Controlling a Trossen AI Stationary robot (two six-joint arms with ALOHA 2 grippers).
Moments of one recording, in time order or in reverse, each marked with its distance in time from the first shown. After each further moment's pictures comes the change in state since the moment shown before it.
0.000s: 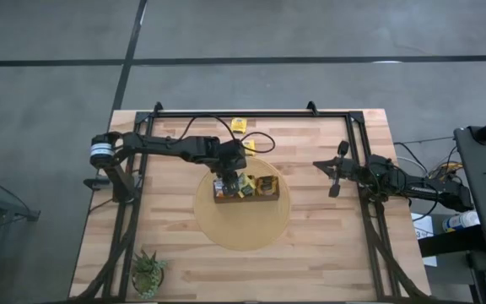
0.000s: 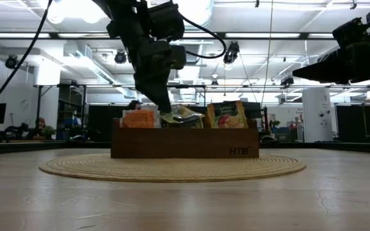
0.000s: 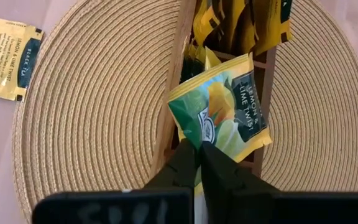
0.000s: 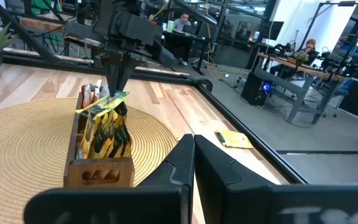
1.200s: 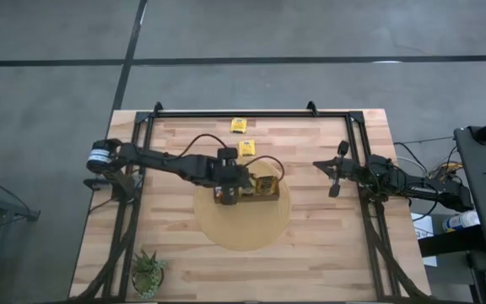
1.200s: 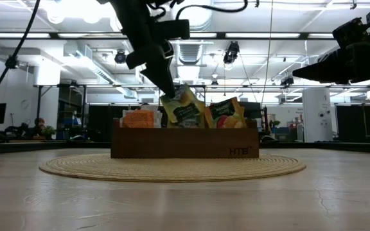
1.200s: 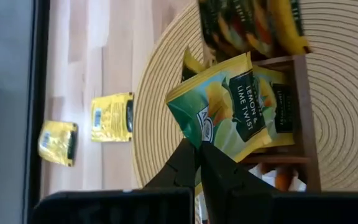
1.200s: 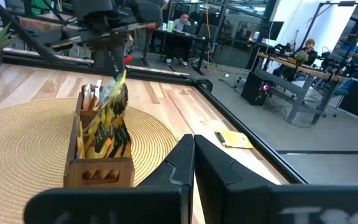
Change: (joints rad) left arm -0.217 -0.002 0.076 -0.060 -0.538 0.260; right arm 0.000 0.000 0.000 0.000 0.000 0.000
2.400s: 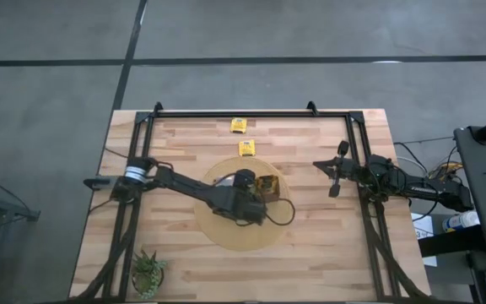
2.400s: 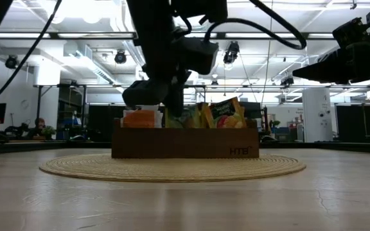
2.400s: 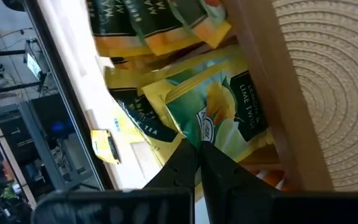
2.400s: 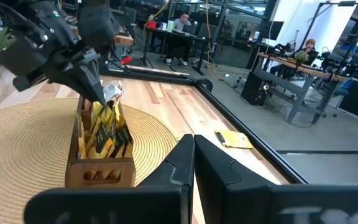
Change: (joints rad) left arm -0.171 0.356 0.312 -0.314 -0.312 0.085; right arm 0.000 0.000 0.000 0.000 0.000 0.000
